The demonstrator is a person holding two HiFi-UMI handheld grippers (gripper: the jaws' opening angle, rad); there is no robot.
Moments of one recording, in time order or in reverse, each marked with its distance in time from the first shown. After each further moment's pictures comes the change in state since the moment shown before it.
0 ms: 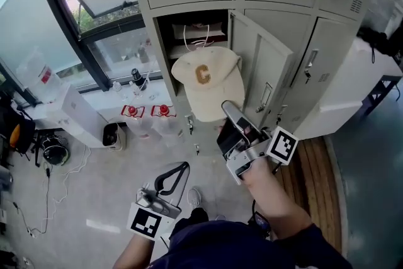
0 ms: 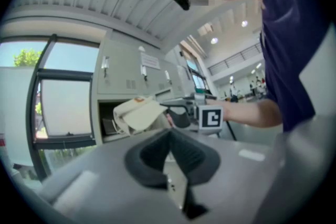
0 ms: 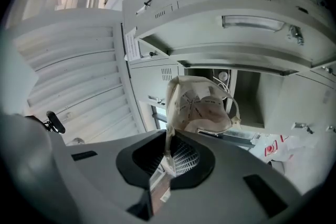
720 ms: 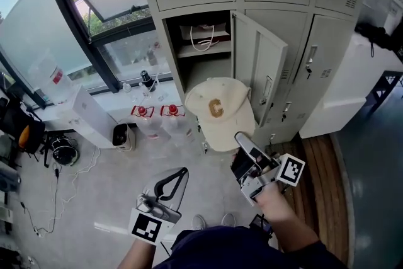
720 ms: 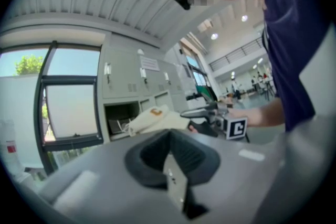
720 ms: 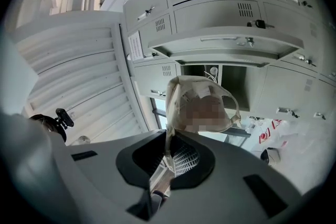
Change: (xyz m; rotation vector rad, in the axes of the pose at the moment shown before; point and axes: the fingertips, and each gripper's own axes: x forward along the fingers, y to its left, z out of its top) left arm -0.051 -0.024 0.018 0.025 0.023 0.038; right arm -0.091 0.013 -0.053 0.057 0.036 -0.008
